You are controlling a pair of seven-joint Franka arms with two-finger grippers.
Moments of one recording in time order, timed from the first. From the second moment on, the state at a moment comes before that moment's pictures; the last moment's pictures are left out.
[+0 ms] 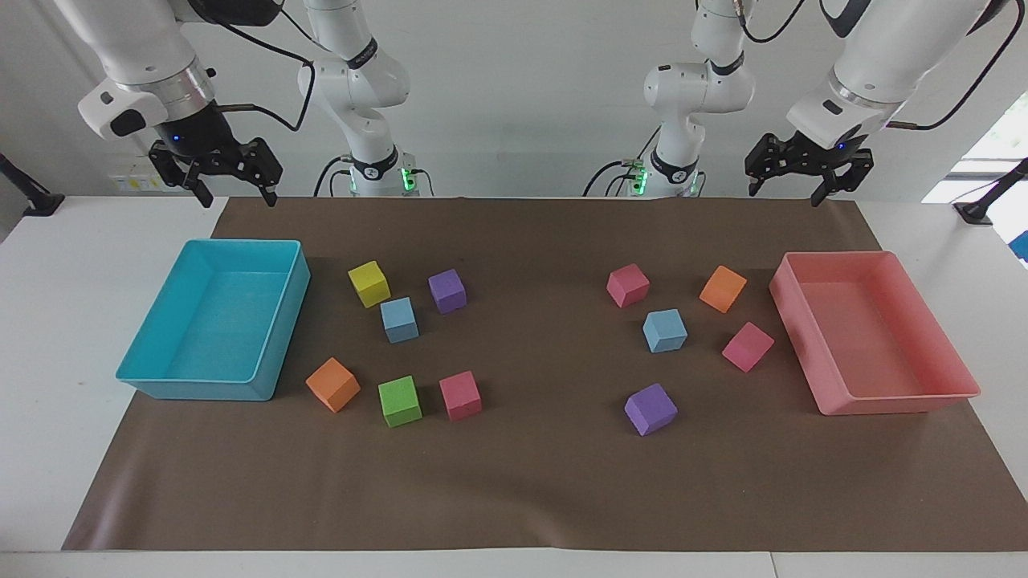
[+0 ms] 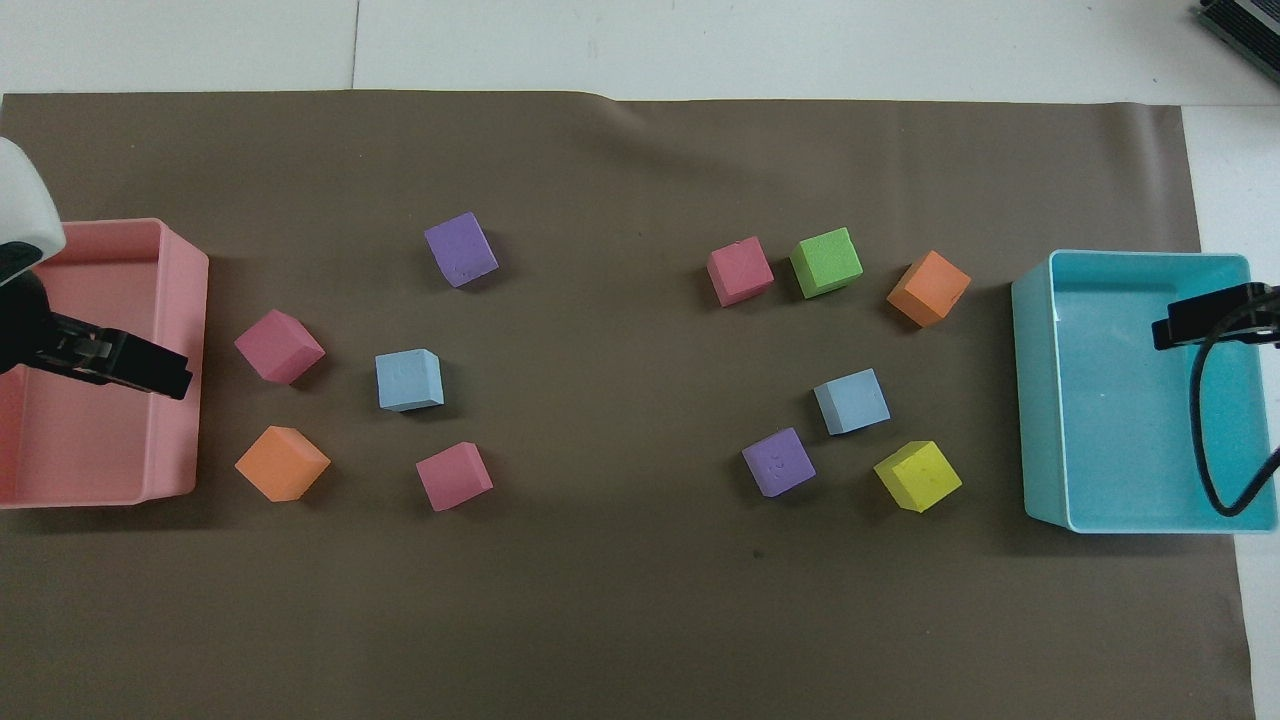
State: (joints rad) left arm -0.11 0.00 -0.03 -1.48 -0.01 1.37 0.14; right arm 0.01 0.00 -0.07 -1.50 0.01 1.50 -0.06
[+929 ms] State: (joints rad) left arm -0.11 0.00 -0.04 -1.48 -0.01 1.37 0.14; right arm 0.01 0.00 -0.07 -1.50 0.01 1.50 -0.06
